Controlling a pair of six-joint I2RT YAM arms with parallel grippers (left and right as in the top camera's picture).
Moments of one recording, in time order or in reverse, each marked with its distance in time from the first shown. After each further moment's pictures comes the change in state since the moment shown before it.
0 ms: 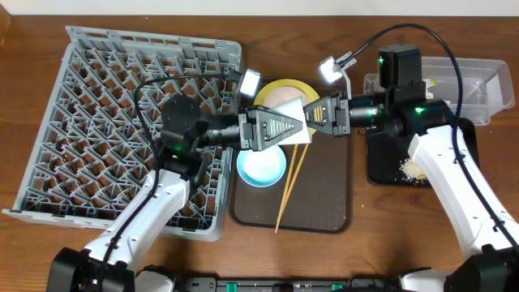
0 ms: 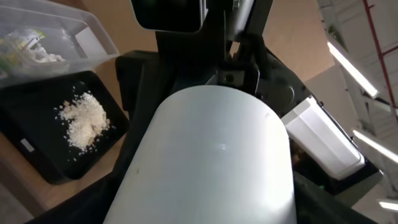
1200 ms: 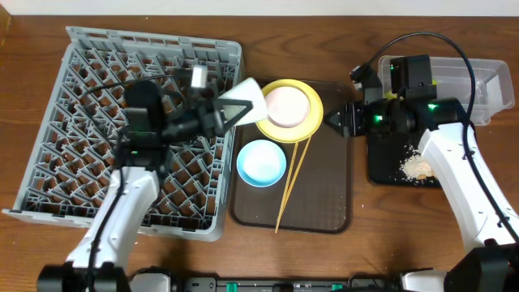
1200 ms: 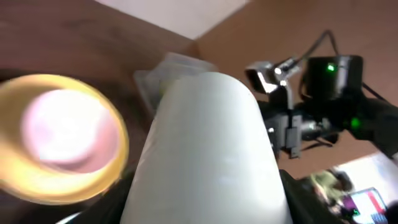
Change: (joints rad) left arm 0.304 -0.042 0.013 -0.569 -0.114 0.553; right arm -0.090 0.010 0.000 -0.270 0.708 -0.167
